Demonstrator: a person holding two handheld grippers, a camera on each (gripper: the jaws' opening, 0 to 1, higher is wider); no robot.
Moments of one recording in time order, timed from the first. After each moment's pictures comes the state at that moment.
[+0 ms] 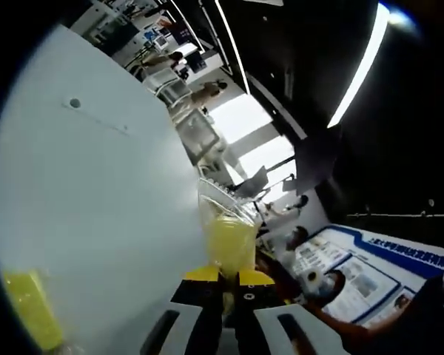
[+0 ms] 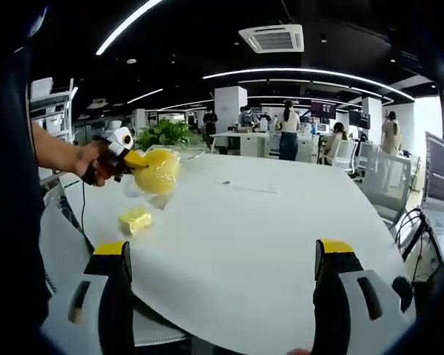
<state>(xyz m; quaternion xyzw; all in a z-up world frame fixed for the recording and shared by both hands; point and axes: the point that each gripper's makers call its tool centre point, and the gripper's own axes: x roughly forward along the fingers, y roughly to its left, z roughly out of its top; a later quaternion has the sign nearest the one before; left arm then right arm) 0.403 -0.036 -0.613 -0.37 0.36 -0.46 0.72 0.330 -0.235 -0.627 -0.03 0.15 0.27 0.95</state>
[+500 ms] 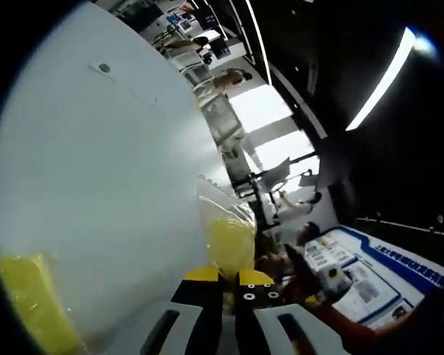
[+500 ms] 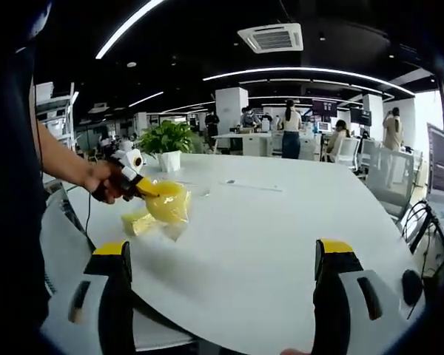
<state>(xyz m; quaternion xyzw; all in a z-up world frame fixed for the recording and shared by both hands) 0.411 -0.025 -0.690 -0.38 0.42 -0.43 0.70 0.332 -0.221 -0.636 -0.01 0.15 0.28 0.95</state>
